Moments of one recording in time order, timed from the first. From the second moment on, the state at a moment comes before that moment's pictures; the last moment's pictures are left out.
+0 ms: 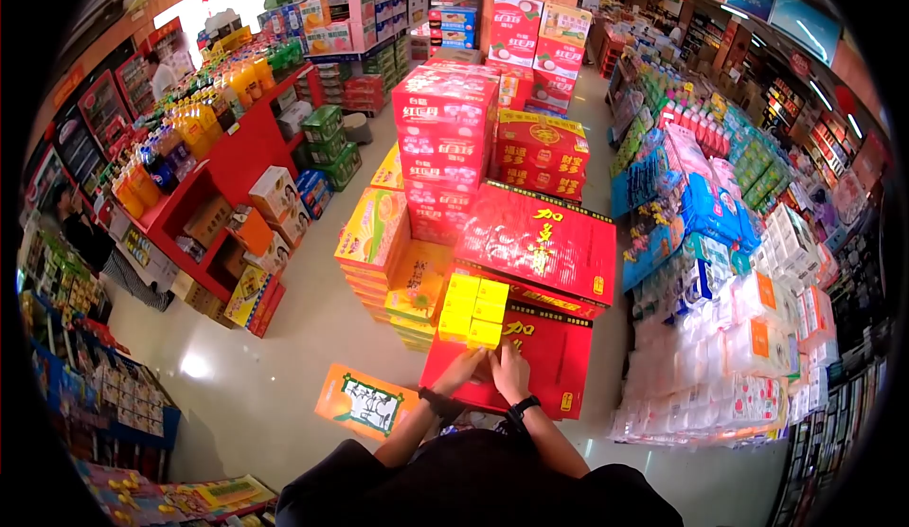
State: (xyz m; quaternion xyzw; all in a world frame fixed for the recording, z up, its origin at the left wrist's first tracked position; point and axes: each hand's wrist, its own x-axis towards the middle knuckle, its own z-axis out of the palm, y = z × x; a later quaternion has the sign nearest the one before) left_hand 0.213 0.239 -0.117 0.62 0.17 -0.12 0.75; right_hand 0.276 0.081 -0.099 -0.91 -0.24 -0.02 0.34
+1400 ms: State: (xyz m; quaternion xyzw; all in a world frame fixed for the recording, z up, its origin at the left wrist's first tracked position) left_hand 0.144 0.143 -0.102 0.79 0.21 0.19 0.55; right_hand 0.248 0.022 -0.096 -0.79 -0.49 -0.03 0.38
